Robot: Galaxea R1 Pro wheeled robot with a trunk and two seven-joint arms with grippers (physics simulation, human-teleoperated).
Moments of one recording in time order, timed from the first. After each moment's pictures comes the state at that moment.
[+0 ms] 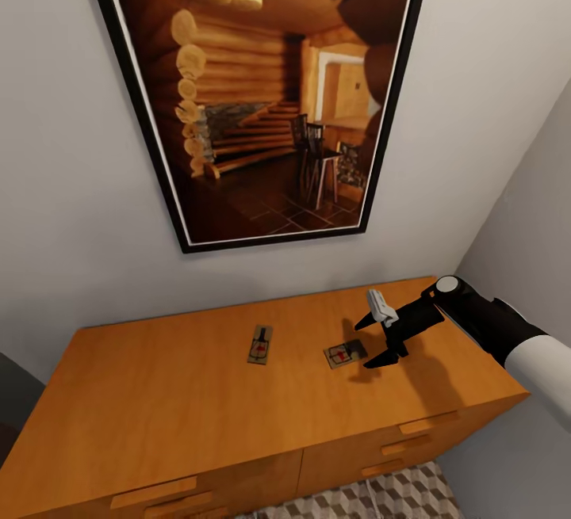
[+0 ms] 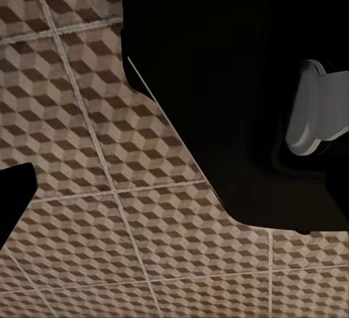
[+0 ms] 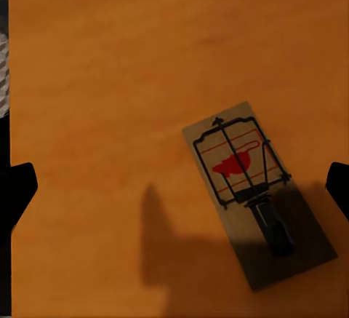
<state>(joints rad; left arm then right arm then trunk) -0.01 -0.05 -0.25 0.08 0.26 -0.24 0.05 -1.06 -0.45 0.74 -0.80 -0.09 0.10 1.40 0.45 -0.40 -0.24</state>
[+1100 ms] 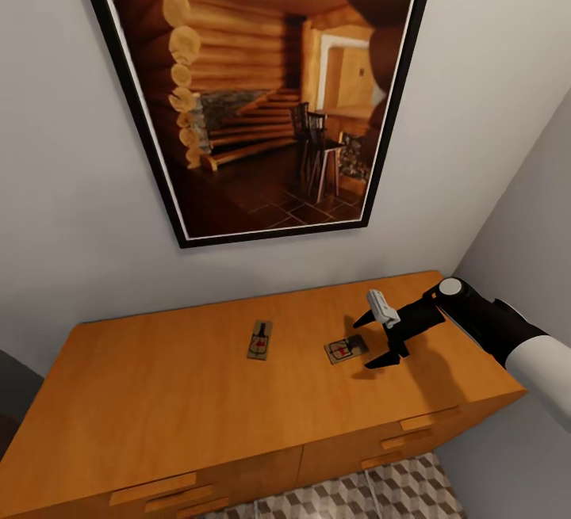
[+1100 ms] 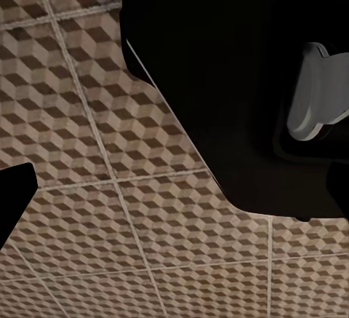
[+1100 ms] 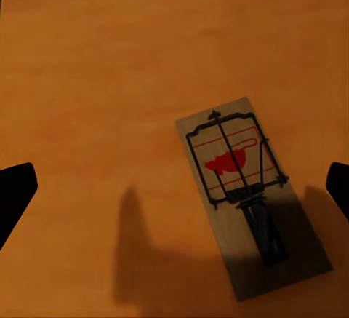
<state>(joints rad) -0.01 -0.05 -0.25 0.08 0.26 -0.24 0.05 -1.06 -0.45 0.74 -0.78 -0.09 -0.03 1.39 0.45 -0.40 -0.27</state>
